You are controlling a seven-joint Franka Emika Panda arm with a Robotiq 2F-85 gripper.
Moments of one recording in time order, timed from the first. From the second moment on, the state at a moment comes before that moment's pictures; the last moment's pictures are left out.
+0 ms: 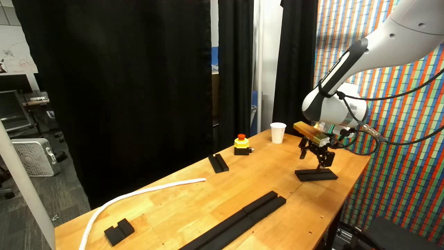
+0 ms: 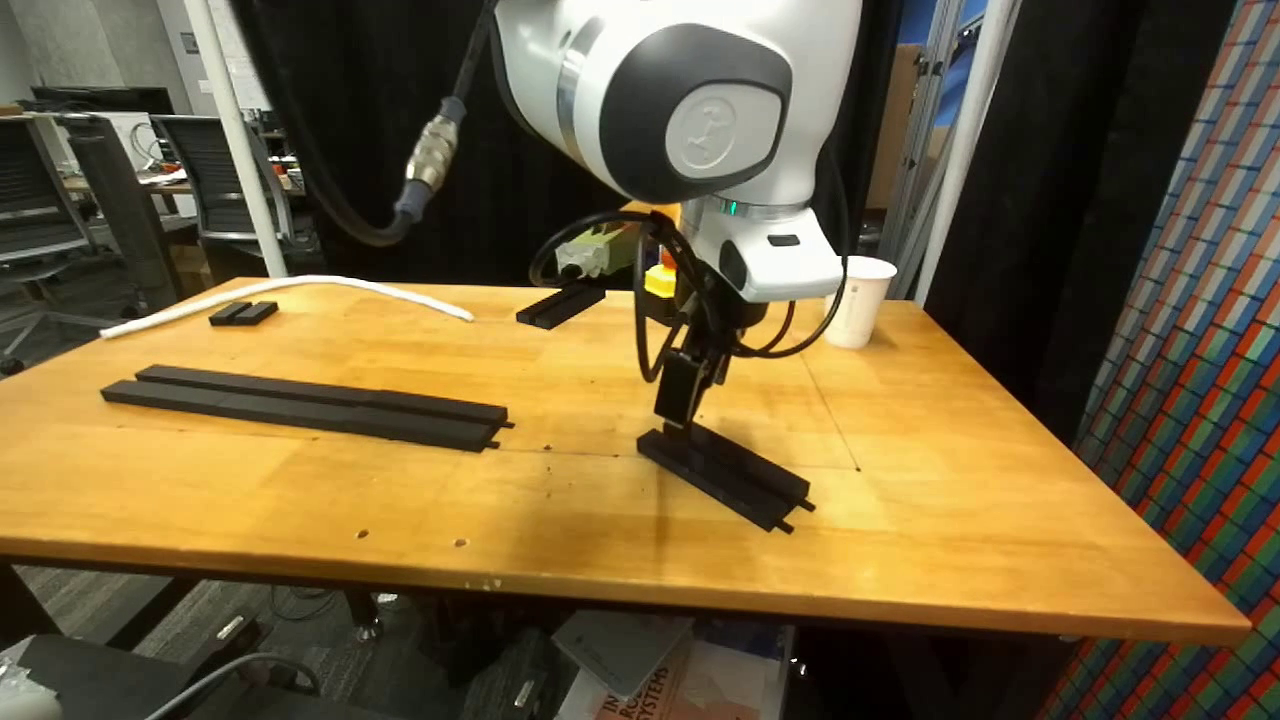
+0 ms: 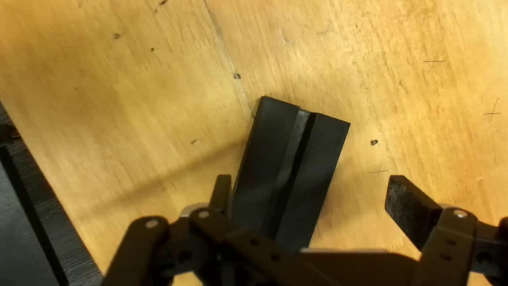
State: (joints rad) arm -0.21 0.06 -0.20 -2.53 0.41 2.66 1.03
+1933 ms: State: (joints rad) arm -0.20 0.17 -0.20 -2.42 0.45 2.46 1.01
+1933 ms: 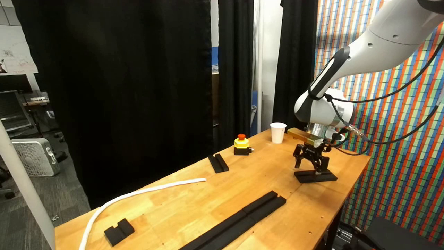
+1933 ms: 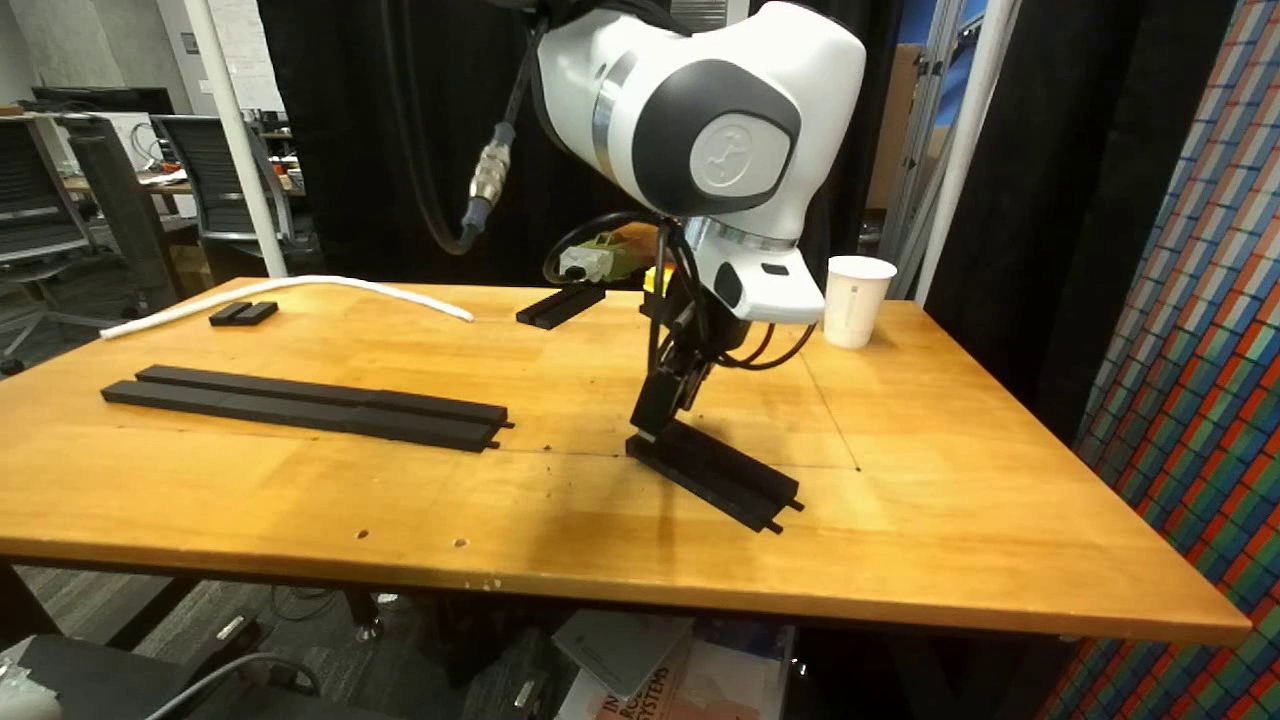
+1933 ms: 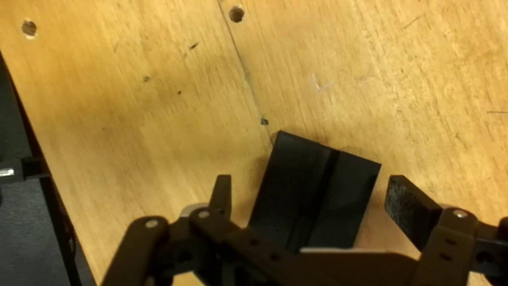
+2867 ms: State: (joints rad) arm -0.19 0.21 -0.20 -2.43 0.44 2.53 1.15
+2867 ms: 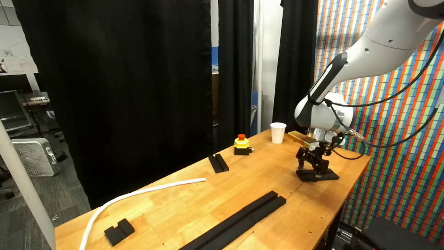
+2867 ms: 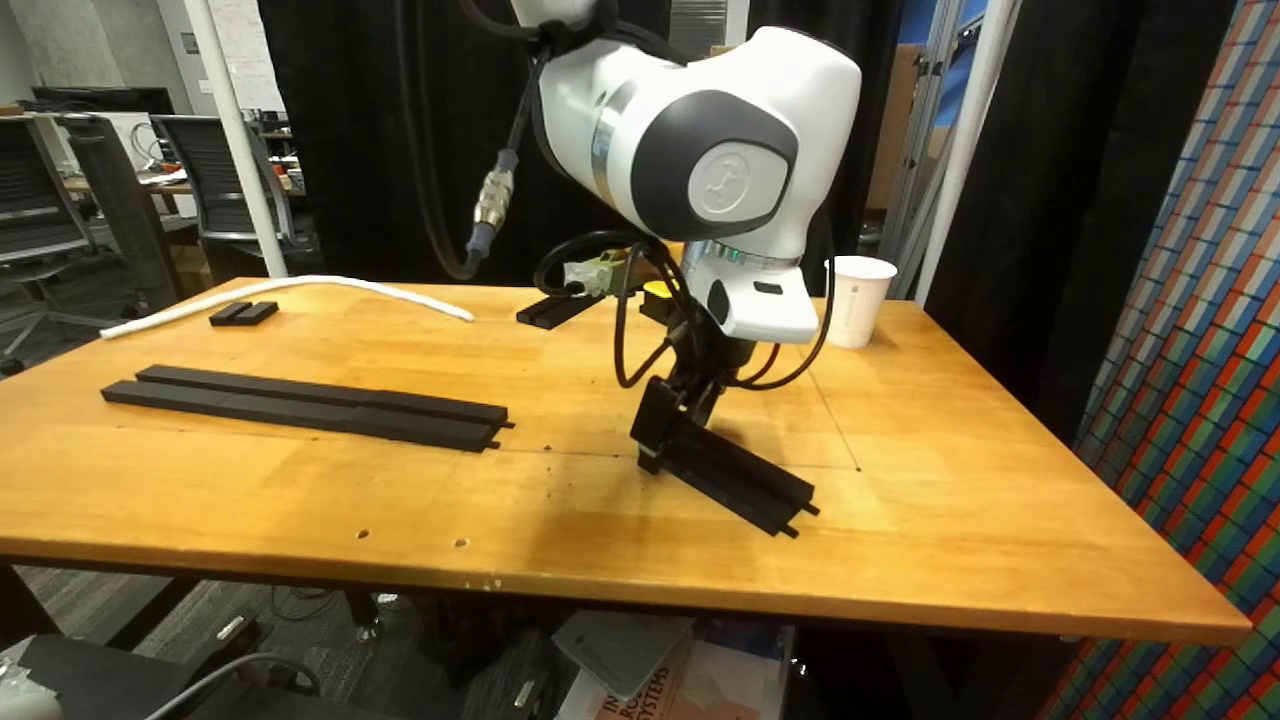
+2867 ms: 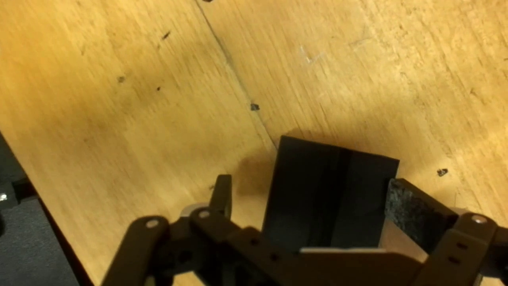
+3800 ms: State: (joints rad) arm -0.19 0.21 -0.24 -2.46 0.31 2.65 1.33
